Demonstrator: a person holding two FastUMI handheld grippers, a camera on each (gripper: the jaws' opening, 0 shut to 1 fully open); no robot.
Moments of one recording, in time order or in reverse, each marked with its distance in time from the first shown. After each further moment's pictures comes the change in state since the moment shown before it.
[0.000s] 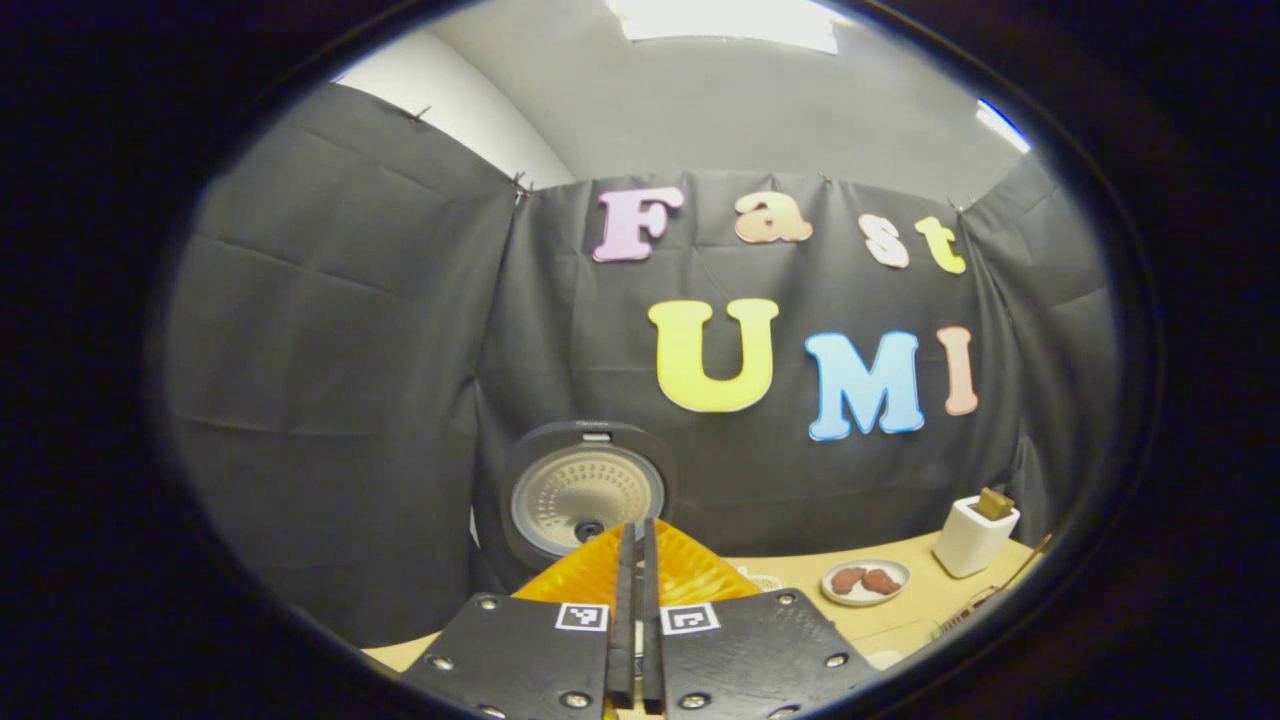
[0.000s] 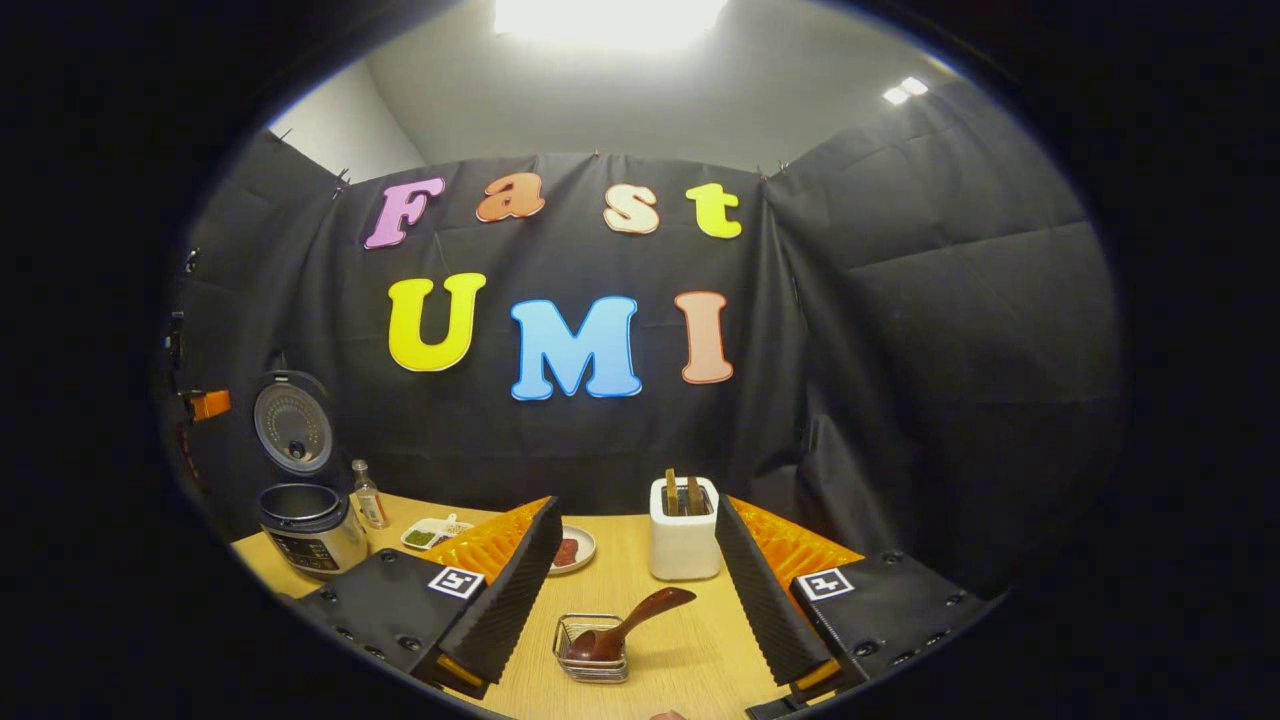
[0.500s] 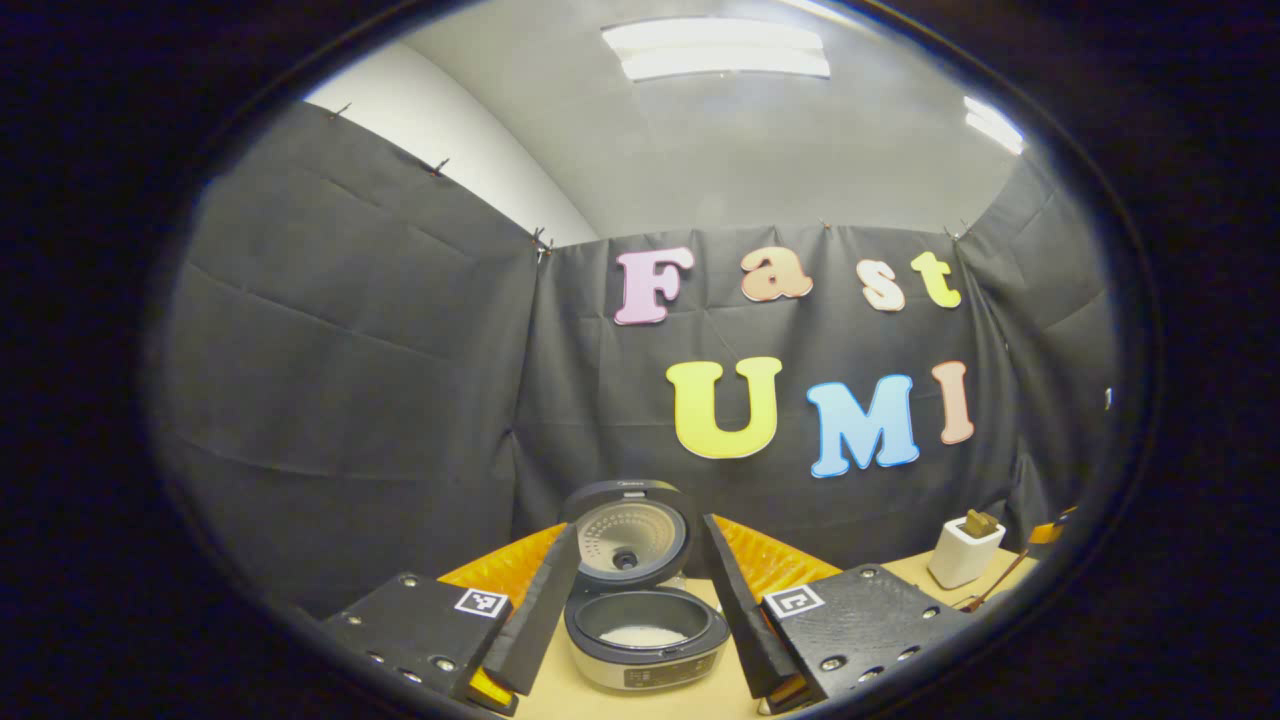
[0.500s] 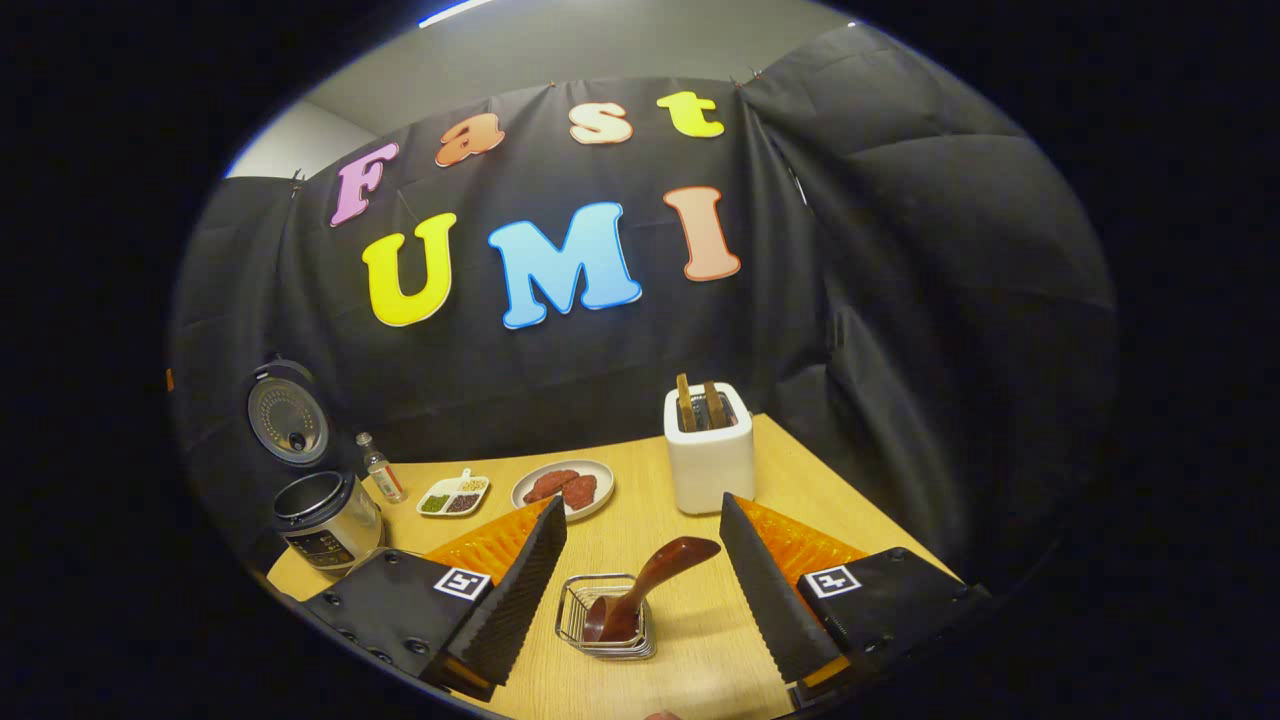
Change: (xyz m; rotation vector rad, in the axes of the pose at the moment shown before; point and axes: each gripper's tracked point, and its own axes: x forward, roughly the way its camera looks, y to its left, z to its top) left arm -0.110 0.018 0.074 0.038 -0.102 0.048; right arm 0.054 -0.007 -0.092 0.157 0.271 0.058
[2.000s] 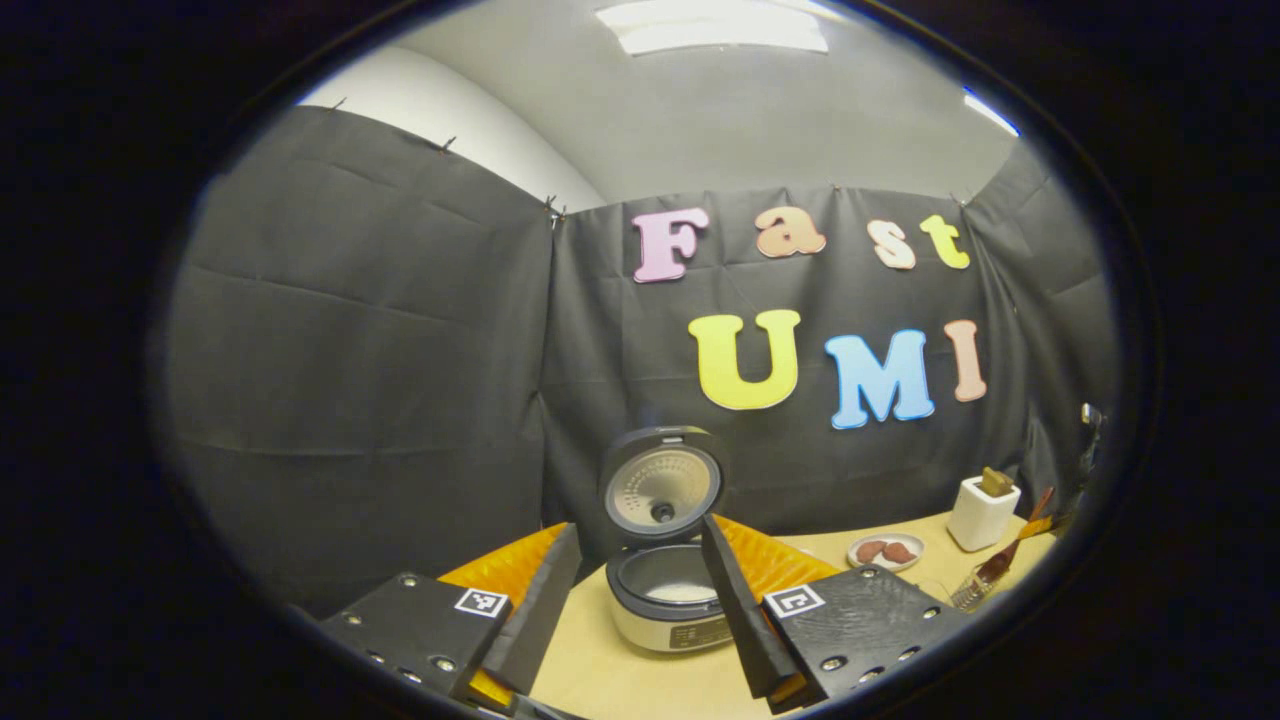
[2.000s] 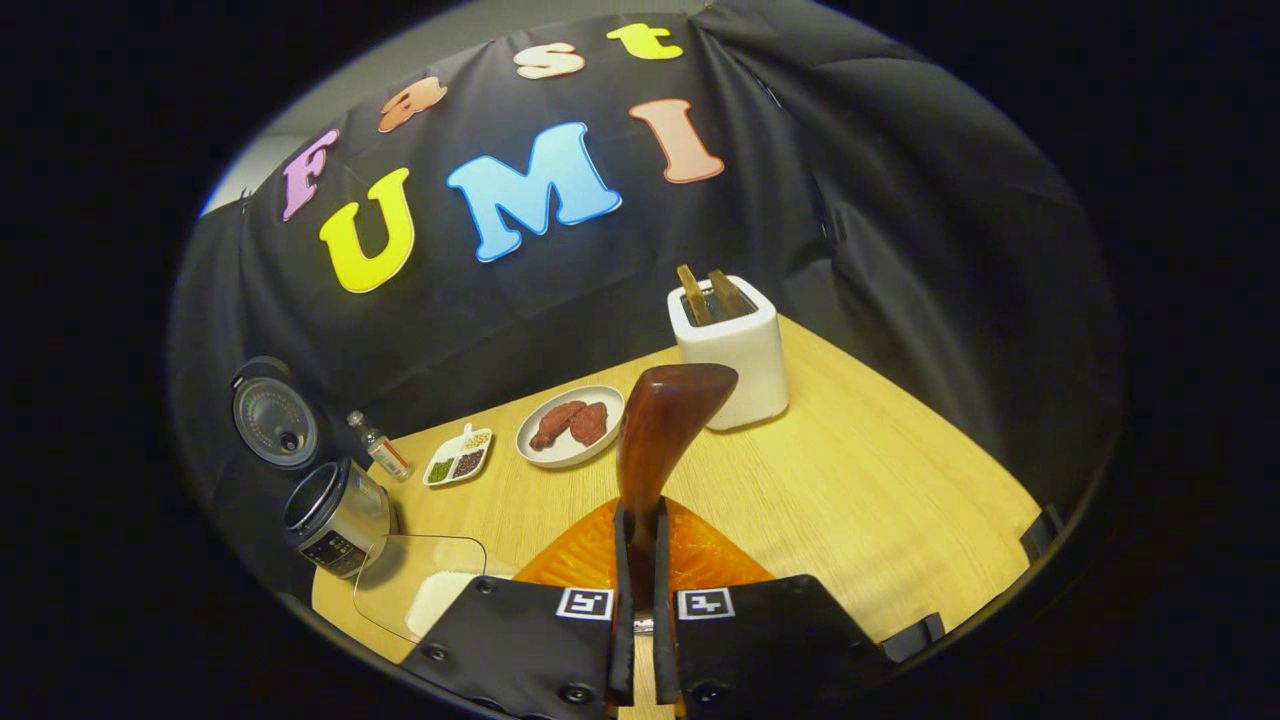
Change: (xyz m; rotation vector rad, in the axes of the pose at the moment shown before) left arm -0.024 0.038 -0.053 0.024 0.149 0.024; right arm 0.033 0.022 -0.050 0.079 0.159 -0.009
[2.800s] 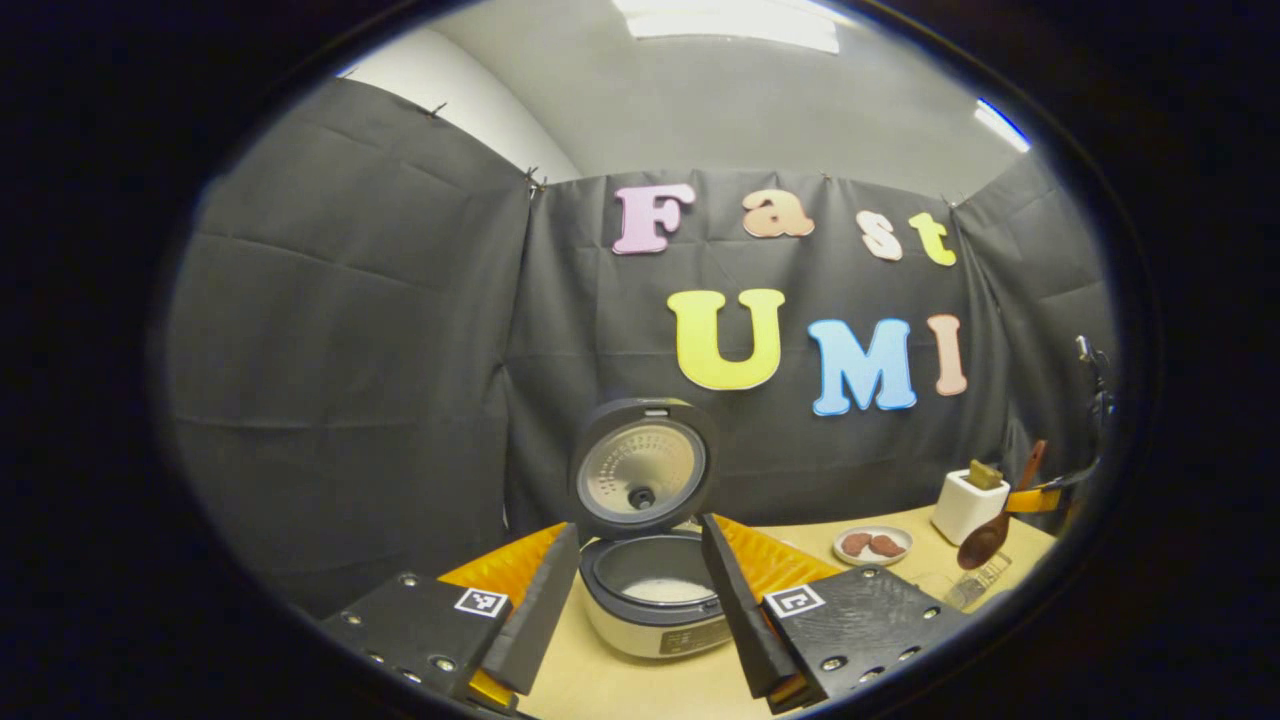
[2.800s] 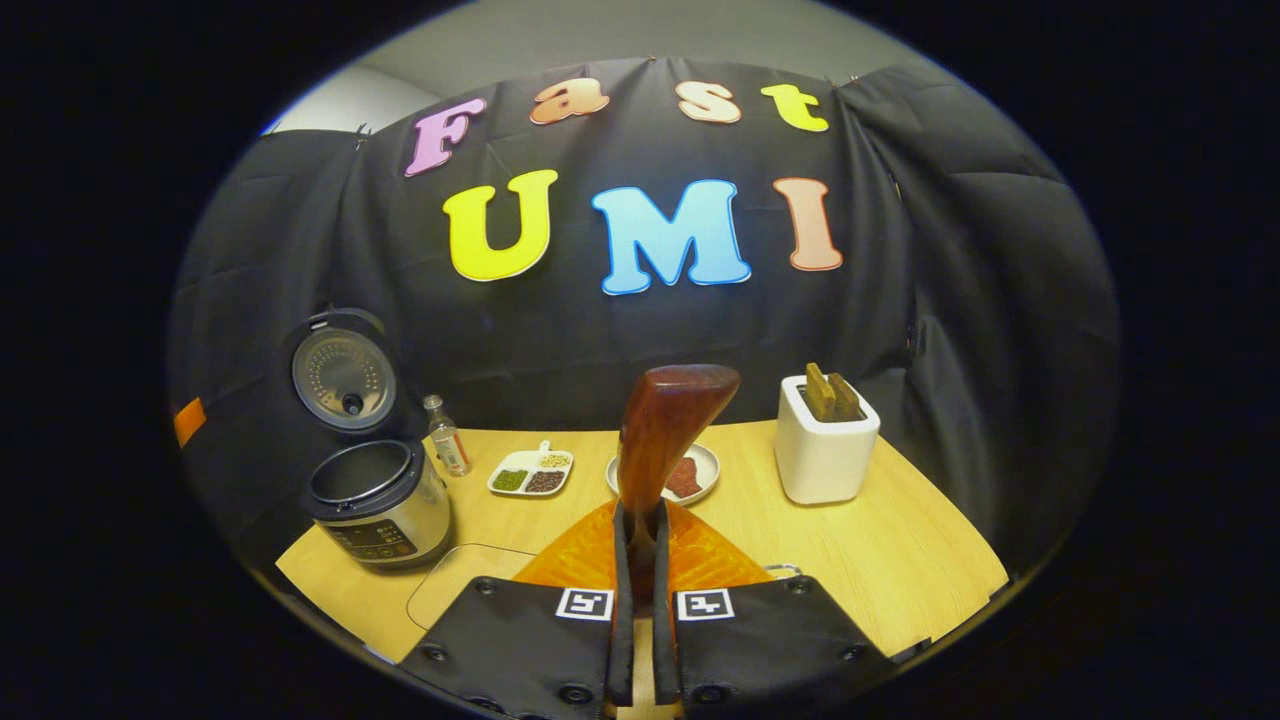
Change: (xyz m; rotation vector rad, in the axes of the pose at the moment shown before) left arm 0.064 0.011 -0.047 -0.027 0.041 -0.111; right arm -0.029 0.147 0.013 -0.260 -0.131 0.127
